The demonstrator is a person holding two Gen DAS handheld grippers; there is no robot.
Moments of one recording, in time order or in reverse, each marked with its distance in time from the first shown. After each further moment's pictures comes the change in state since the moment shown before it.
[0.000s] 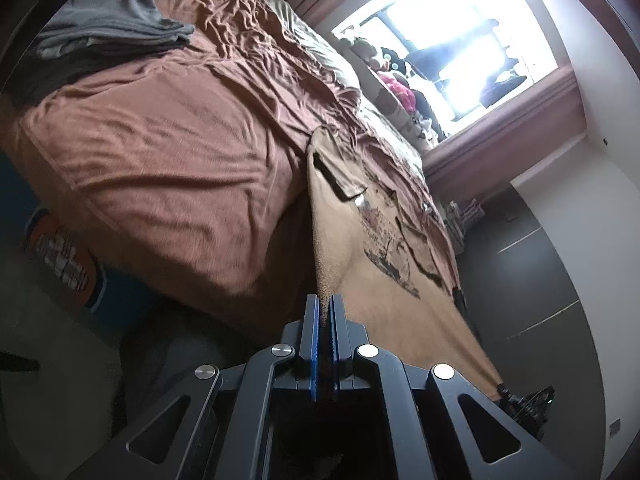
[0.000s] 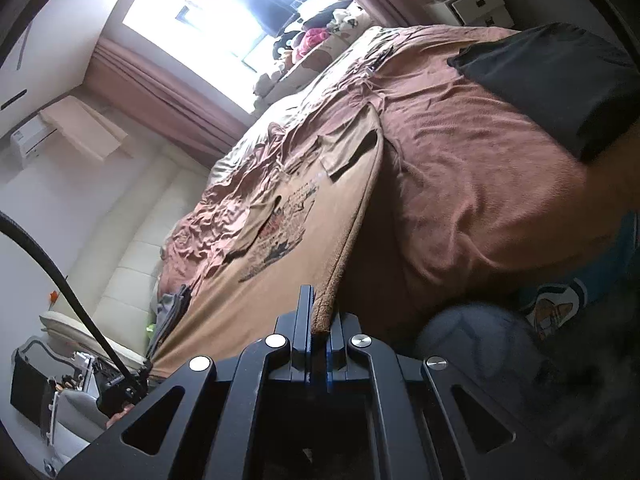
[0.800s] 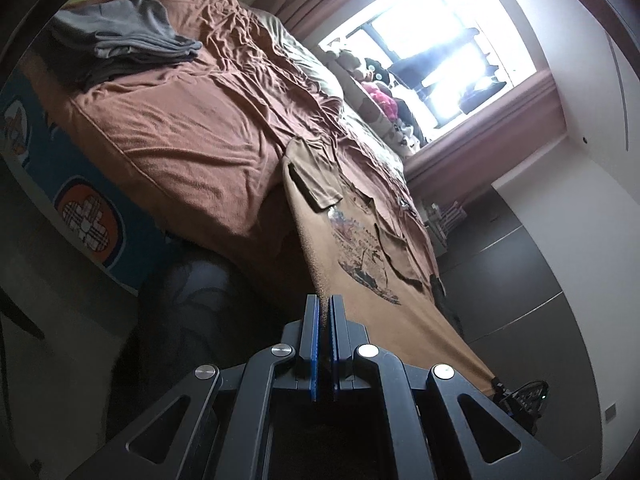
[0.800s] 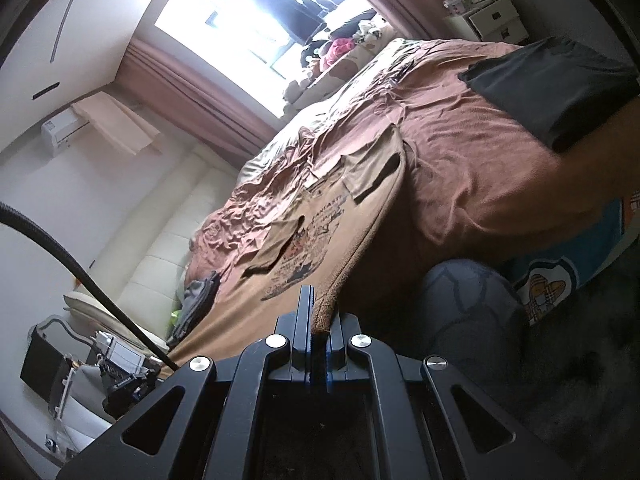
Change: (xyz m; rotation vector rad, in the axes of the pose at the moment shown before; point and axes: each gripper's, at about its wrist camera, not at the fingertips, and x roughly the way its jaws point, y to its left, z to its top) left arm -0.087 -0.018 -0.066 0.008 -0.053 -0.050; right arm -0.055 -0.013 -0.034 -0.046 -0.031 0.082
